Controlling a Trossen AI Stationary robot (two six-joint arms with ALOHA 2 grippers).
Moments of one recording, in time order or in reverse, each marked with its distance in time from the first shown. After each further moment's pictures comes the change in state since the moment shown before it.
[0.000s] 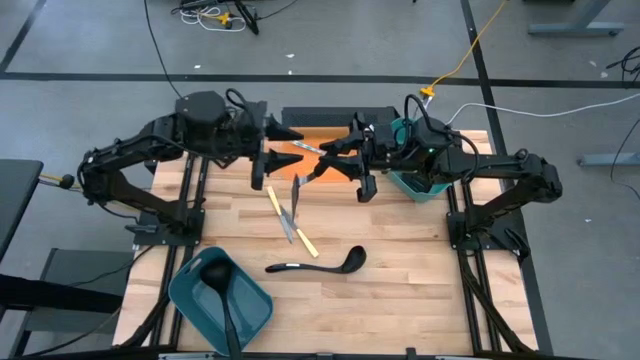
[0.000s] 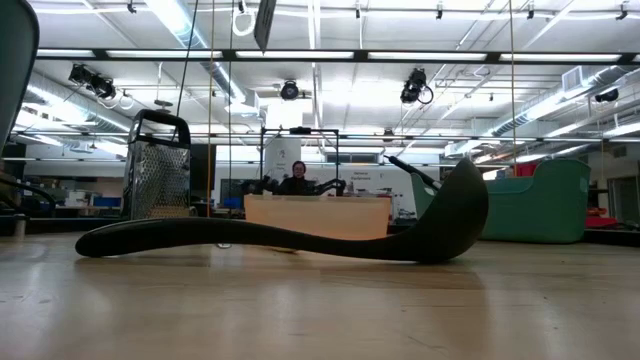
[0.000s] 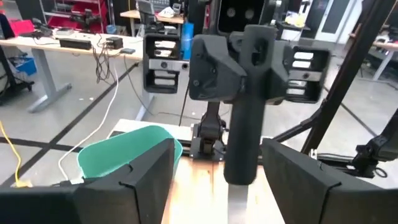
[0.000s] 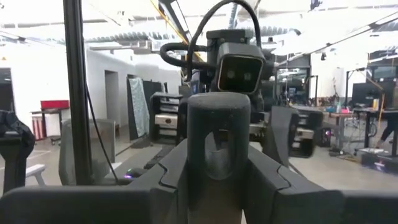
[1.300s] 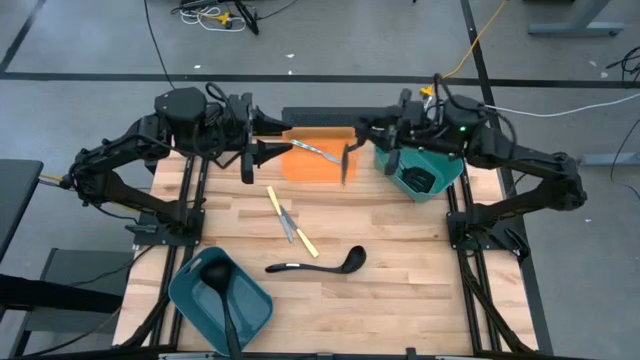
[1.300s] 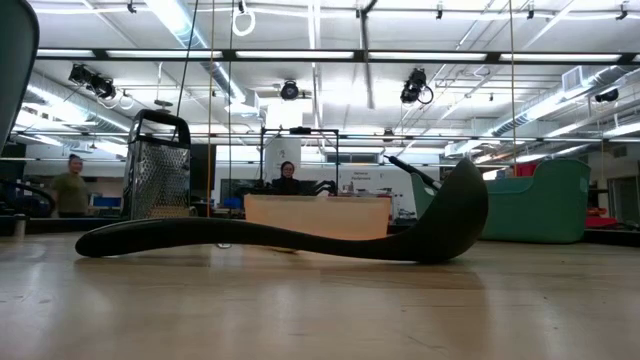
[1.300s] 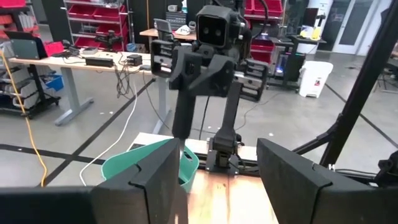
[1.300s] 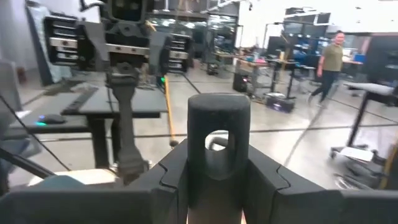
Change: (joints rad) left arm 0.000 -0.053 -0.001 0.005 -0.075 0.024; right arm -0.144 -0.219 0.001 -0.482 0.181 -0.110
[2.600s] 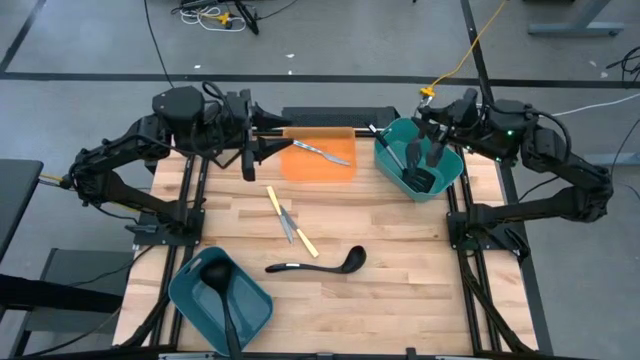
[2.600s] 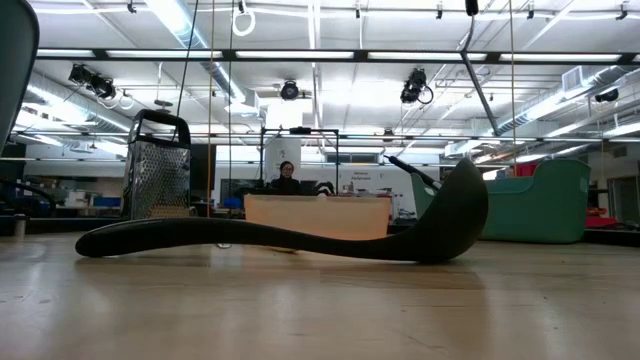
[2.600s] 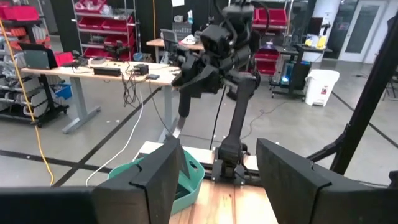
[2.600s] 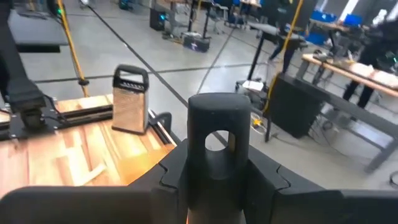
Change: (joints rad) left arm 0.000 0.001 0.000 0.042 -0.030 0.008; right arm -0.032 -0.258 0.000 -0.508 0.370 -0.020
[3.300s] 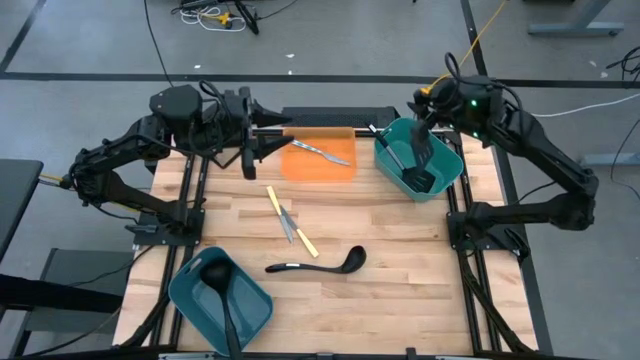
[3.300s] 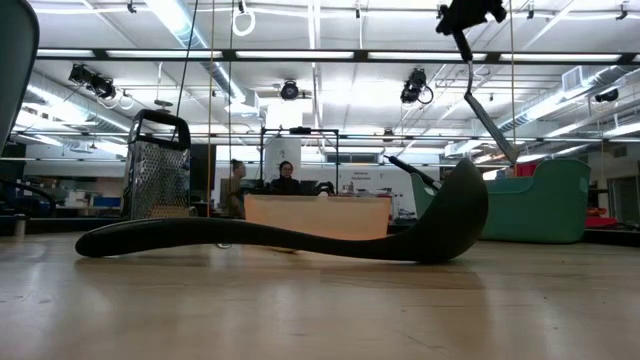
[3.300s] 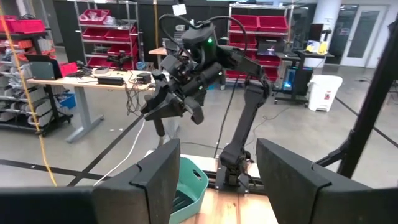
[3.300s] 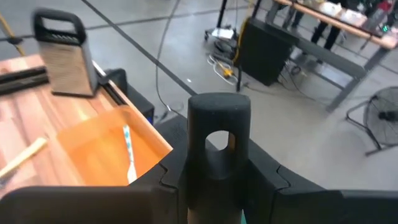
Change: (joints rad) left arm 0.000 0.000 0.000 0.034 -0.014 0.019; right arm -0.350 0.127 0.000 -0.056 -0.170 -0.013
